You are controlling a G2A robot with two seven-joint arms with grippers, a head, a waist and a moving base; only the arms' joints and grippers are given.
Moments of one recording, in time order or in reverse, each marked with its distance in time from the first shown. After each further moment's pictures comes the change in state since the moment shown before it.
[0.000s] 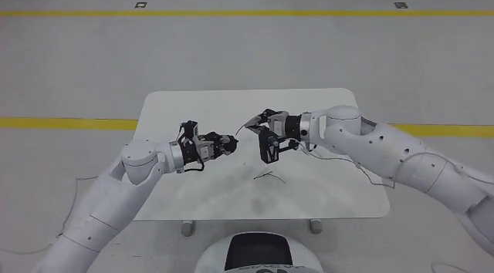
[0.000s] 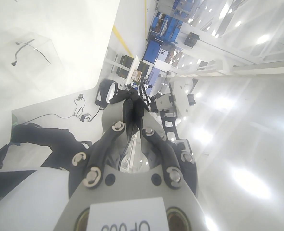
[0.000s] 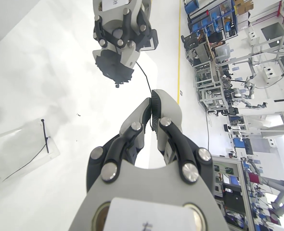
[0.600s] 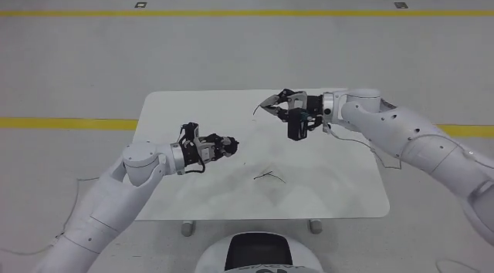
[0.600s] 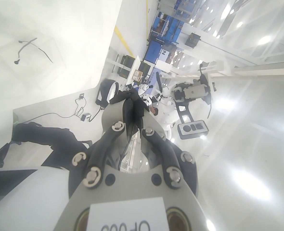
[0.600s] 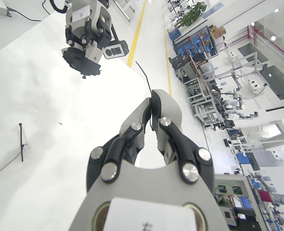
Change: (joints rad) left arm 0.007 0.003 0.009 -0.007 0.000 0.000 0.010; right arm 0.089 -0.017 -0.027 0.258 0.017 0.000 -0.414
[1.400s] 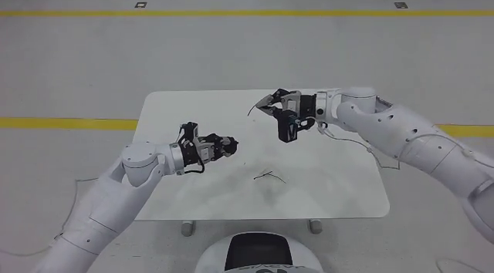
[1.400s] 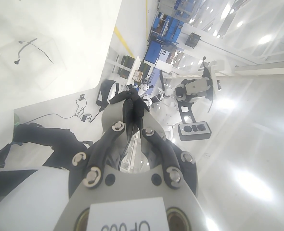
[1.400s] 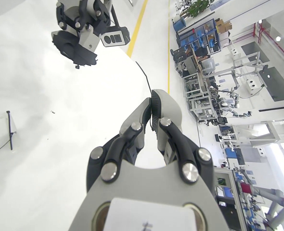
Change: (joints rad) left arm 0.009 0.006 -0.011 -0.015 0.004 0.000 0.003; right arm 0.004 0.009 0.000 -0.099 -0.029 0.000 0.174
